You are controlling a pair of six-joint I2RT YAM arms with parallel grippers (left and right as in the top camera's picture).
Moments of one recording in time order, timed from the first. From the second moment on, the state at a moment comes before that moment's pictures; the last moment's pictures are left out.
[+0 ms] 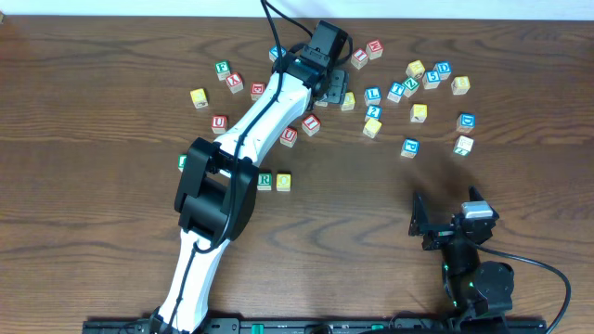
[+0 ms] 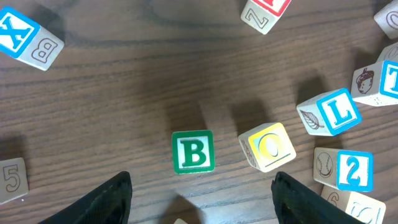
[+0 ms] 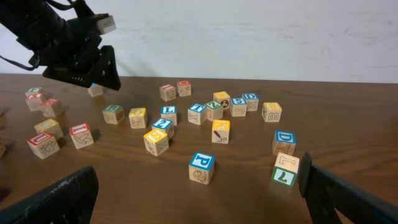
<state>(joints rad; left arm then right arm) -0.51 2.32 2.02 -0.70 -0.05 -0.27 0.13 0.02 0.01 -0.07 0.02 0.04</state>
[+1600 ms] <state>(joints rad) -0.51 2.45 2.03 -0.64 -0.05 -0.22 0.13 0.02 0.01 -0.07 0.02 0.04</state>
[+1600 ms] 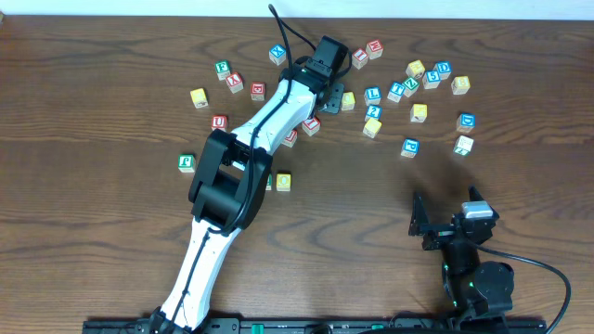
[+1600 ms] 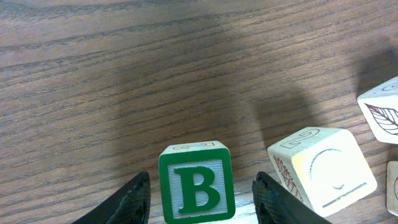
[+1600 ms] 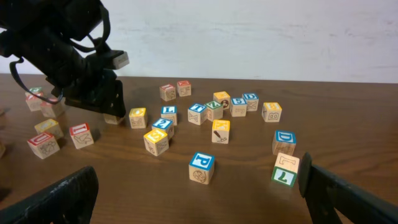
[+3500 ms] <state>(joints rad) -0.51 2.48 2.03 -0.57 -0.08 -0.22 0.13 0.02 0.01 -0.07 0.02 0.04</state>
